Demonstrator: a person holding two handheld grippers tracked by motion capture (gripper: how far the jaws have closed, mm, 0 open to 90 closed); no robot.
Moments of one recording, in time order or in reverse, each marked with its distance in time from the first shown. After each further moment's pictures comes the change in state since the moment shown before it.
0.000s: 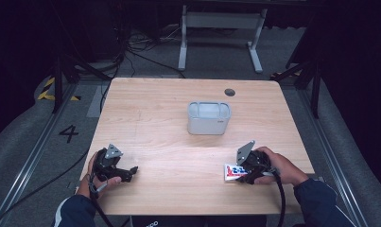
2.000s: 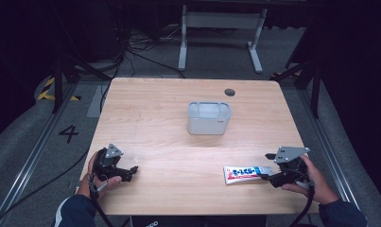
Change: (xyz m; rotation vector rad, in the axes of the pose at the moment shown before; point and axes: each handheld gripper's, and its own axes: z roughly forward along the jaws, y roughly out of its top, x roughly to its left) left arm 0.000 0.001 0.001 -0.002 -0.001 -0.002; right arm 0.023 -0.076 -0.055 -0.309 -0.262 0.260
